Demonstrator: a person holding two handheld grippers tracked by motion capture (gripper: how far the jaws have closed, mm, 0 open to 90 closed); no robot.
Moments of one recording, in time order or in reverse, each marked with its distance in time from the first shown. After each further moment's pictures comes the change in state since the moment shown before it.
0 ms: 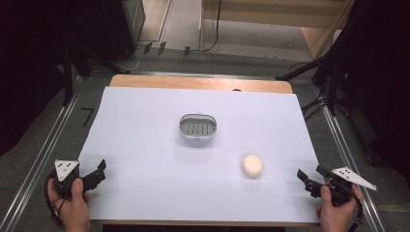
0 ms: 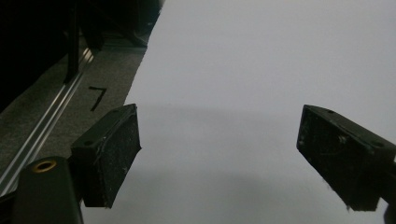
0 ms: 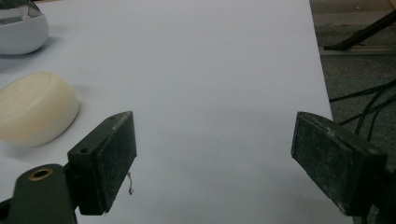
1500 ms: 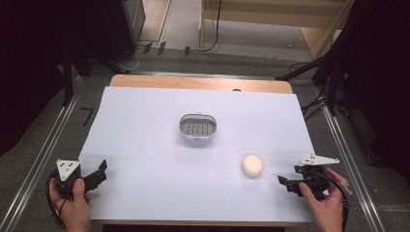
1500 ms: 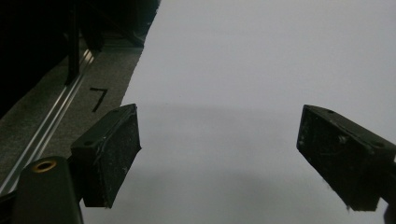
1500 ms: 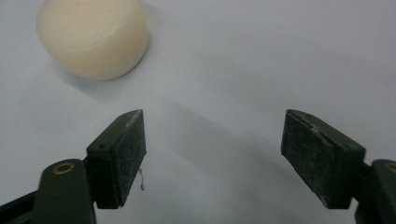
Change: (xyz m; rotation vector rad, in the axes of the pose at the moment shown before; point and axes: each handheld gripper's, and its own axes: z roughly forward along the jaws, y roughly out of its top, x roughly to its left) left arm -0.002 0.000 0.000 0.004 0.001 0.024; right arm 0.057 0.036 0.026 0.418 0.095 -0.240
